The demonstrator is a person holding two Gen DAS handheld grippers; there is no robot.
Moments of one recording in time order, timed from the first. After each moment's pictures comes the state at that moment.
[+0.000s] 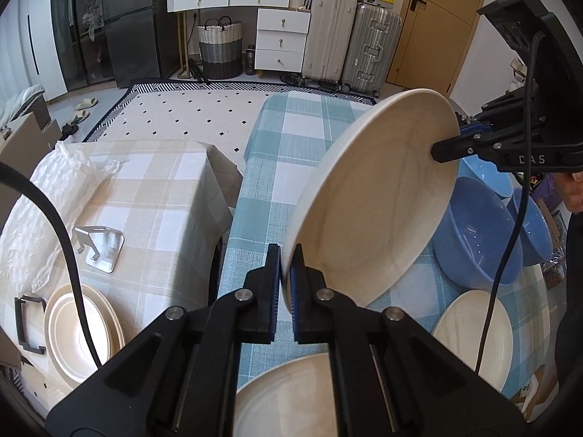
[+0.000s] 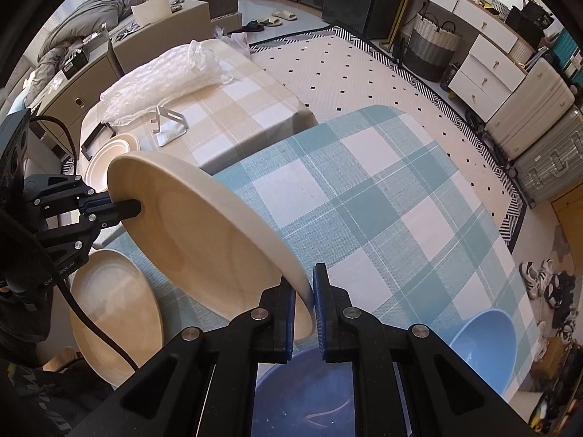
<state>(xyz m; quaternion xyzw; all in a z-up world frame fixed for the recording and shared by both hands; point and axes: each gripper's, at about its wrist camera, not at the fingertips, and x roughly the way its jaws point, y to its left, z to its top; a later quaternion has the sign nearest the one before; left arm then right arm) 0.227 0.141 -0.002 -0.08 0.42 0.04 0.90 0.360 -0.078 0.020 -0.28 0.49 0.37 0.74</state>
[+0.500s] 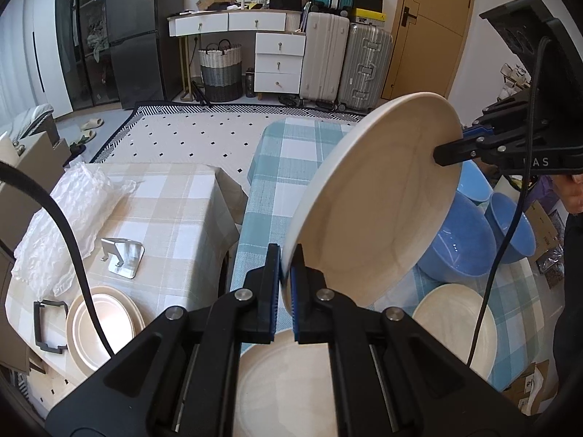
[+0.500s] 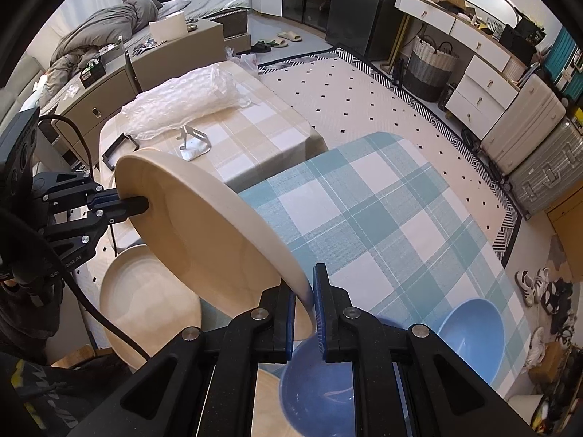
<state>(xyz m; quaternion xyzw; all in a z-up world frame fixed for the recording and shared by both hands) 0.166 0.126 0.059 -0.07 0.38 0.04 0.92 0.301 -0.091 0.078 -0.28 0.45 0.38 0.76</state>
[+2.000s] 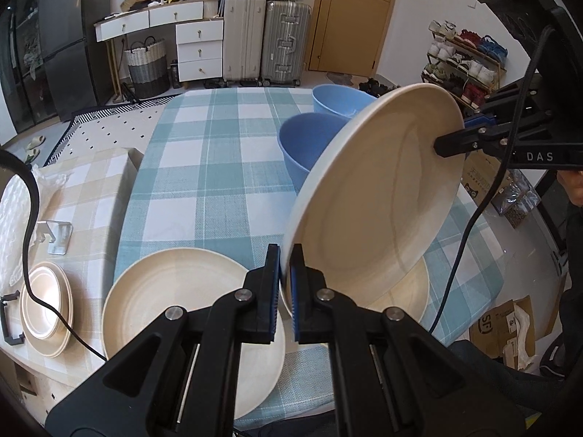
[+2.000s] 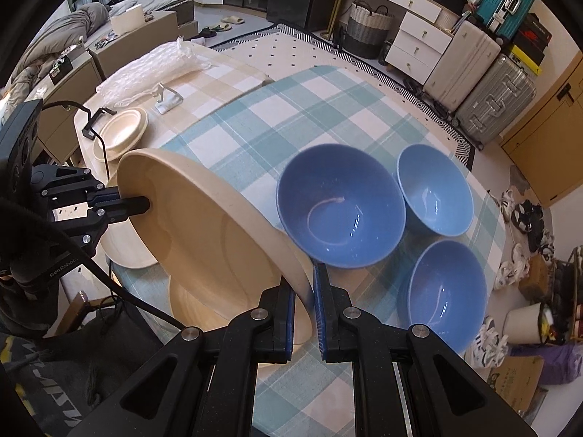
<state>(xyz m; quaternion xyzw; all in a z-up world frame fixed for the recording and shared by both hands) 0.082 -0.044 0.037 -0.03 0.42 -0.10 0.90 0.162 -0.235 0.064 -0.26 0.50 0.26 0.78</state>
